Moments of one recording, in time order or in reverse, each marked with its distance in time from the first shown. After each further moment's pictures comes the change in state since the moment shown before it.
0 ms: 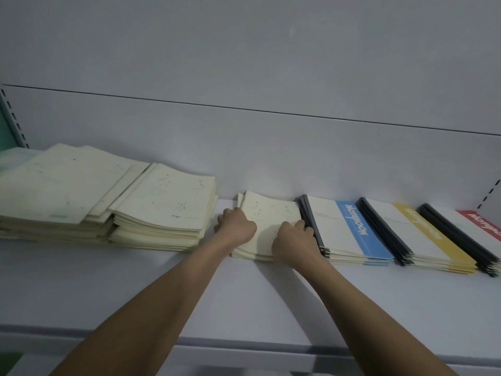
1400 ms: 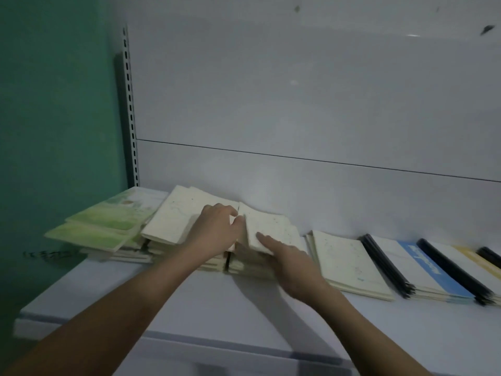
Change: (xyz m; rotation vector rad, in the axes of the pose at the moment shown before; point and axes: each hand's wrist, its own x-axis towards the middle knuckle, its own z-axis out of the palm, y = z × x) left_hand -0.063 -0.181 -0.191 -0.004 0.410 0.371; right_hand -0.069 -0.177 0.012 0.096 0.315 -0.624
